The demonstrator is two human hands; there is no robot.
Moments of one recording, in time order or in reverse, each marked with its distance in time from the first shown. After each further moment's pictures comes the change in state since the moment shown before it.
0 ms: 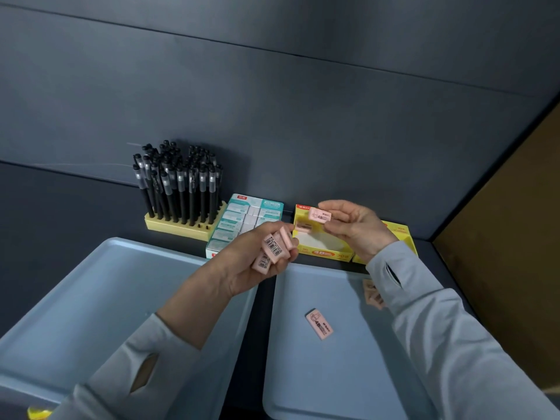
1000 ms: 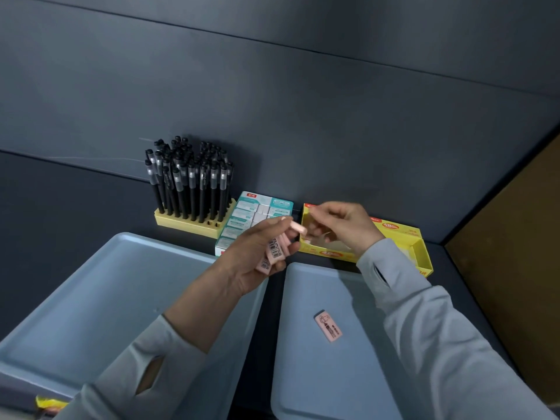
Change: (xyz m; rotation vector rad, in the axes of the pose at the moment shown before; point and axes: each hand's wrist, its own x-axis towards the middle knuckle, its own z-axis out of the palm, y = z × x) left_hand -0.003 -0.002 -0.006 0.050 0.072 0.155; right_hand -0.001 -0.017 0.041 -0.278 0.039 0.028
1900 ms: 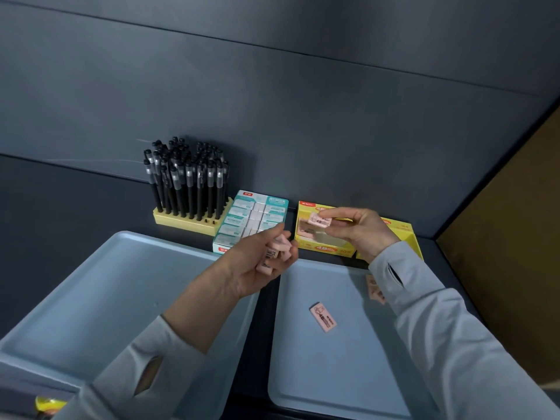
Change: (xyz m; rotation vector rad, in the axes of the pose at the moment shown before) left_hand -0.009 -0.005 0.005 -0.267 0.004 -0.238; right_hand -0.014 0.020 -0.029 0.159 -0.007 0.002
